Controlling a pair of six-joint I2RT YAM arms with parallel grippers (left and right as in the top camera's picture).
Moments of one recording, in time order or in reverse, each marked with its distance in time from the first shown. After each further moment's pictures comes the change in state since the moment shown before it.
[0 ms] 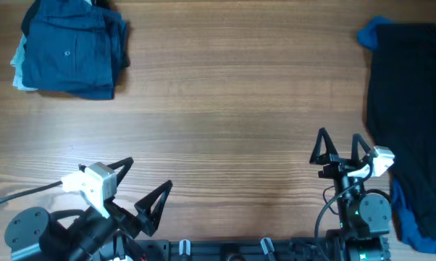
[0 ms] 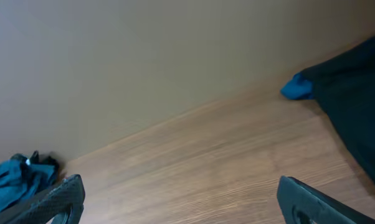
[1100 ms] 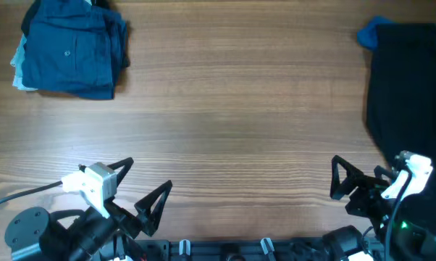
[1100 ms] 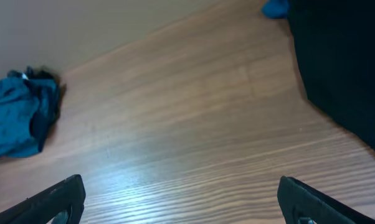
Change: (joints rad) left arm 0.000 0.000 0.000 -0.003 0.000 0.000; right arm 0.254 0.407 0.958 -1.100 0.134 0.110
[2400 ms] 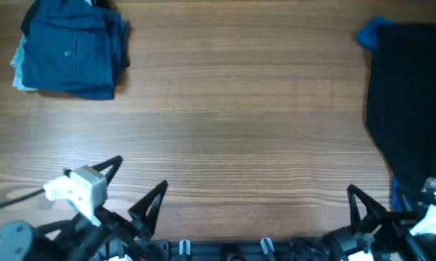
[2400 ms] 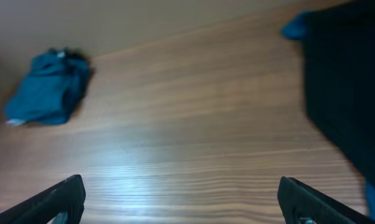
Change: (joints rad) left arm 0.000 0.050 0.163 -0.028 -0.033 0.000; right arm 0.005 0.010 0.281 -0.226 -0.067 -0.142
